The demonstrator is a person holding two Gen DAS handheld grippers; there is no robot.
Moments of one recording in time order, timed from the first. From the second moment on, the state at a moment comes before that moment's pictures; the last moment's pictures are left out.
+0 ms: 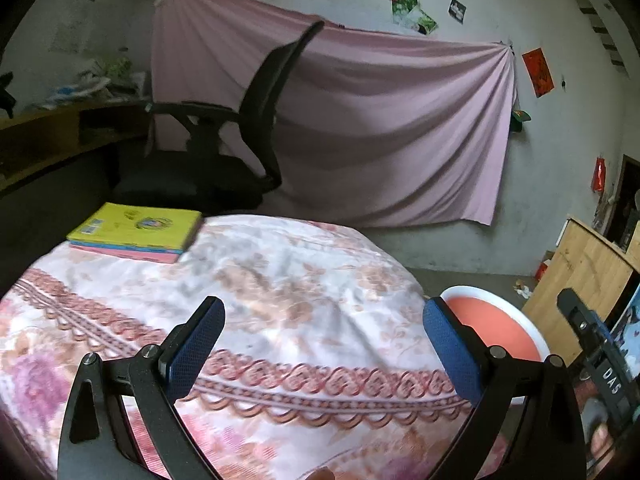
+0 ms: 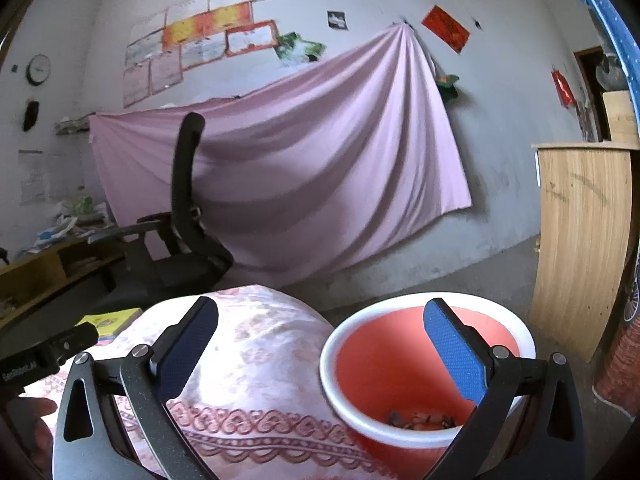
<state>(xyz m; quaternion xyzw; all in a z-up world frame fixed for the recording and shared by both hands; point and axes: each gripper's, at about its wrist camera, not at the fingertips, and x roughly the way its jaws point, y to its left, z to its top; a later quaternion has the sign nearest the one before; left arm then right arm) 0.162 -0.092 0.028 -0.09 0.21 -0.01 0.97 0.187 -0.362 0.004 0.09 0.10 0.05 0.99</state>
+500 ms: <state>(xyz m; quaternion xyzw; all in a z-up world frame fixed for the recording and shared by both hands) 0.090 -0.051 0.012 -0.05 0.19 0.00 0.98 0.122 -0.313 -0.012 0.07 0.09 0.07 0.99</state>
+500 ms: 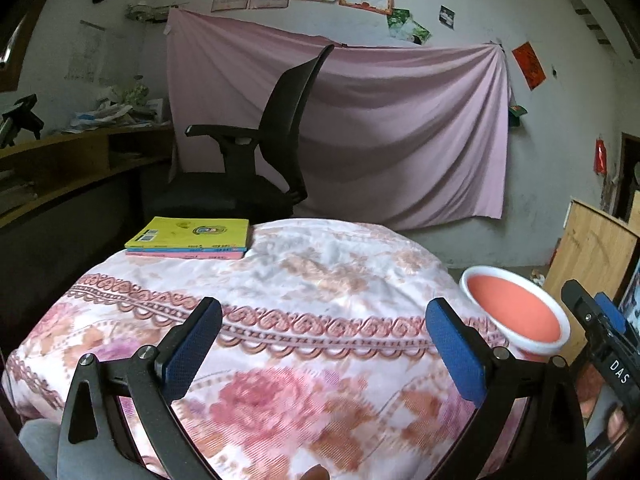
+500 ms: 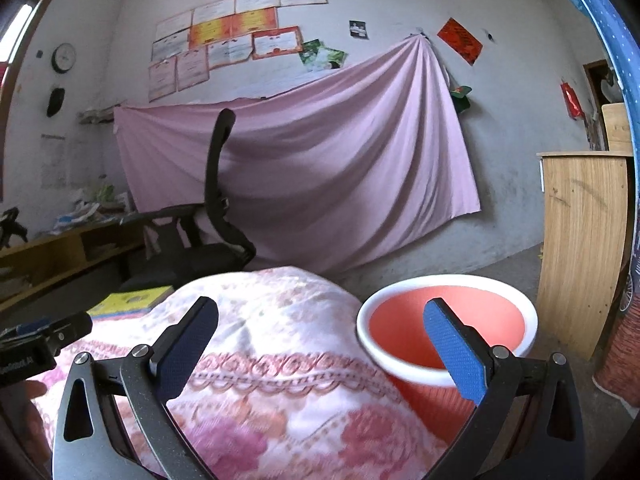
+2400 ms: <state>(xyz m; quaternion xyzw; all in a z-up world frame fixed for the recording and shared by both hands) 0.038 -0.027 -0.034 -0.02 0.13 0.03 0.99 0.070 -0.274 -0.034 0.02 0.10 0.05 0.99</state>
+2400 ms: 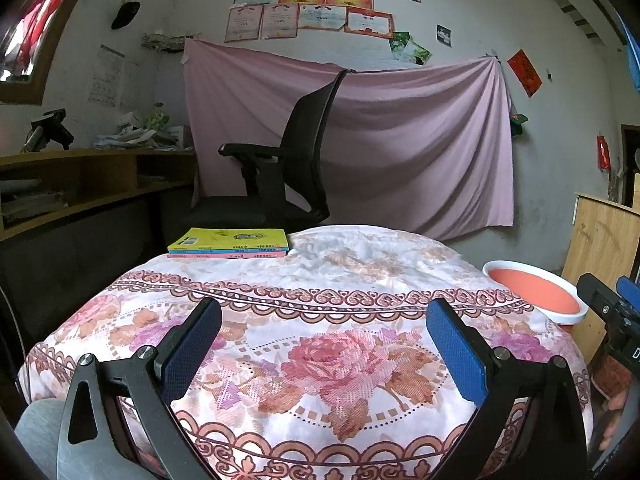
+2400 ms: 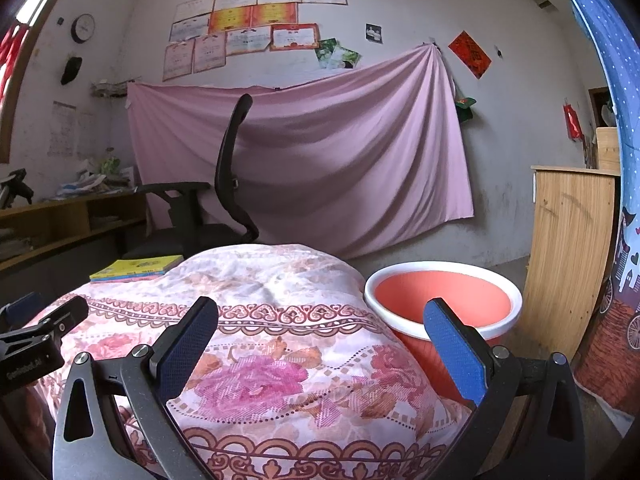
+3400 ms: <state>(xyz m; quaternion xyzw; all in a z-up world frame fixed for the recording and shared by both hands) 0.038 -0.028 -0.037 -0.02 0.13 0.02 0.99 0.071 -0.274 -0.034 0.02 0.10 0.05 0.99</state>
